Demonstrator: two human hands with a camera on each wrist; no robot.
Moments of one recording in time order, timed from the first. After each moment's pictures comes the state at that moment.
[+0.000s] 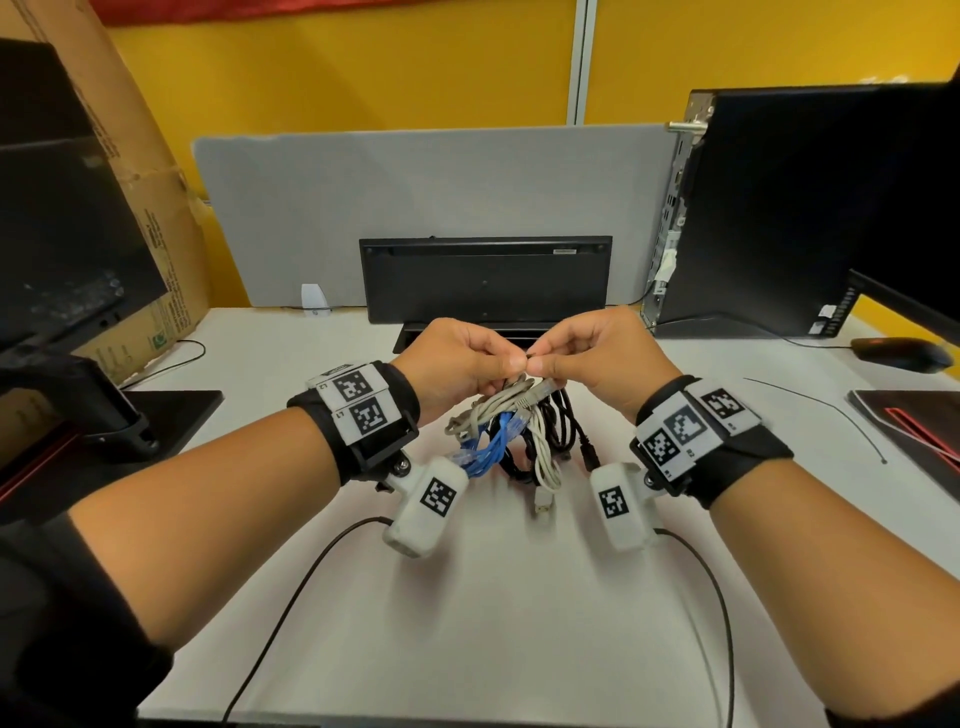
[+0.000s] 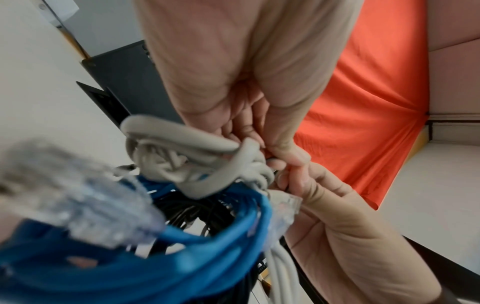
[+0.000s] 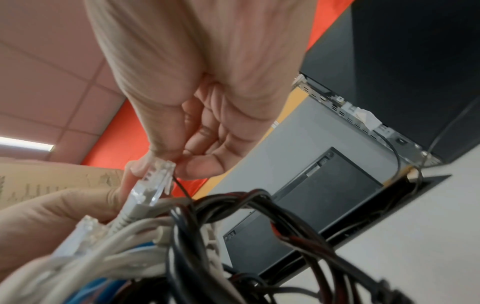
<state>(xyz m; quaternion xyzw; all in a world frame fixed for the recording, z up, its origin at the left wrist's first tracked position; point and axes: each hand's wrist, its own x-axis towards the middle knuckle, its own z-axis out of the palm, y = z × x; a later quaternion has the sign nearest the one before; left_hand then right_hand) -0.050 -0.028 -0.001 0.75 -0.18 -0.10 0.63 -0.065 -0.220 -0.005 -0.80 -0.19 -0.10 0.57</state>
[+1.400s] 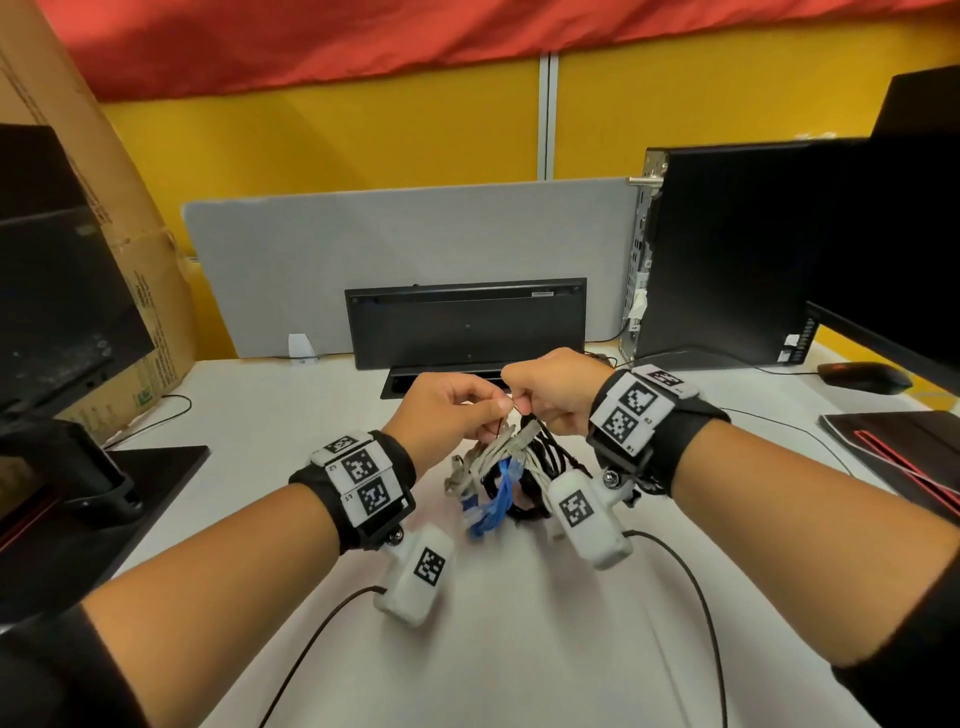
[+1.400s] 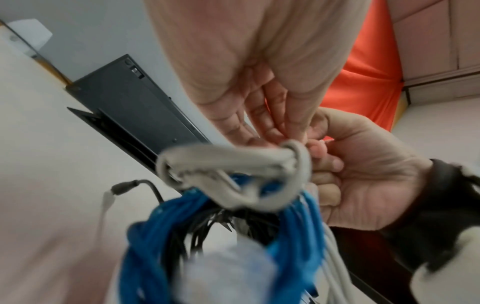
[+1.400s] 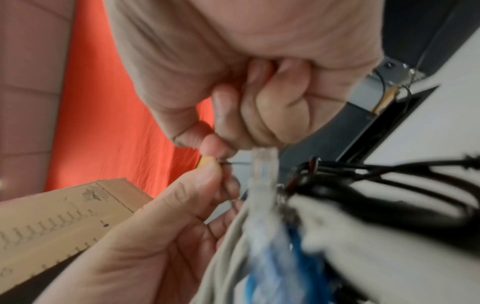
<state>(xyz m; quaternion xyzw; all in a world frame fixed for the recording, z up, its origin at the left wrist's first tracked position) -0.050 -0.033 -0.015 0.76 -0.20 -0.01 0.62 -0.056 -0.193 0.032 -0.85 0.04 0.10 0.51</state>
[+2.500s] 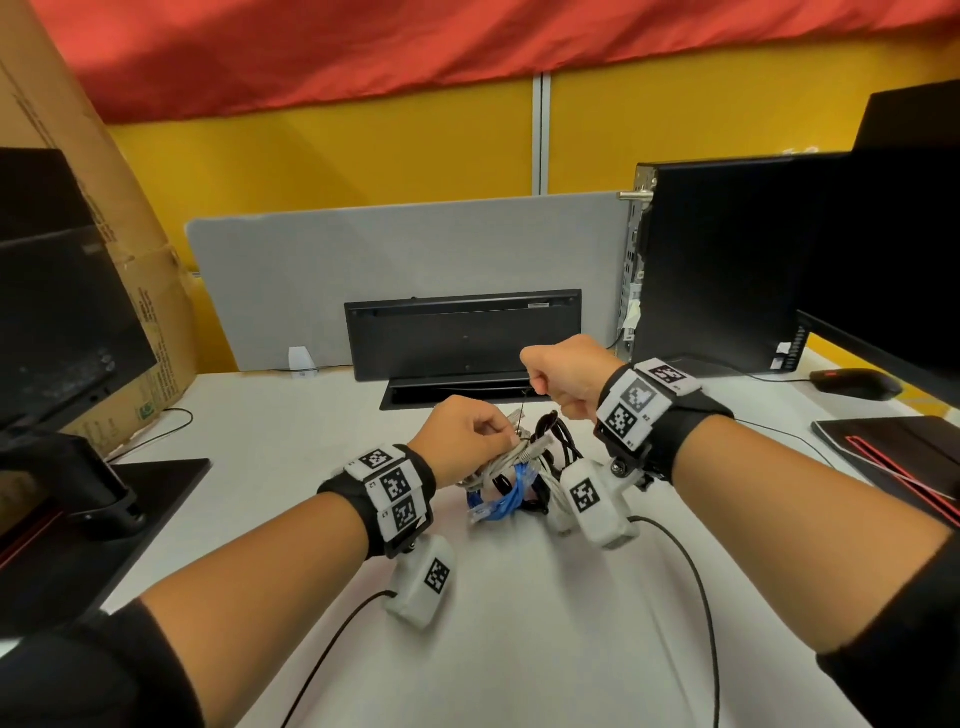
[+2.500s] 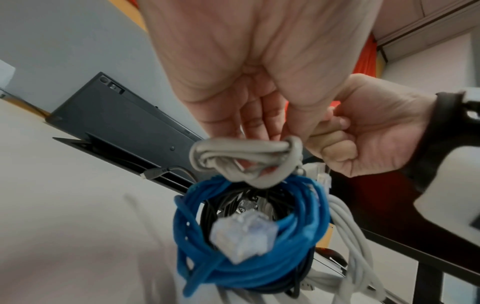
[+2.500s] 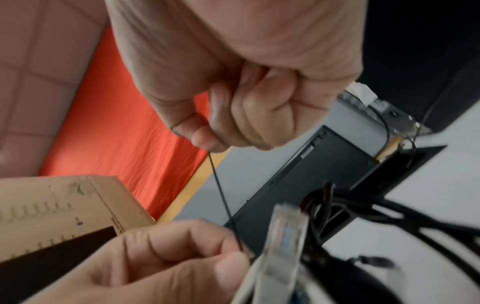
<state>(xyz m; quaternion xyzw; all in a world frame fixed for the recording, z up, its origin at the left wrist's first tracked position) -0.043 -0.046 -0.025 0.87 -0.24 0.02 0.42 -0.053 -0.207 0.048 -0.84 0.09 0.03 0.53</state>
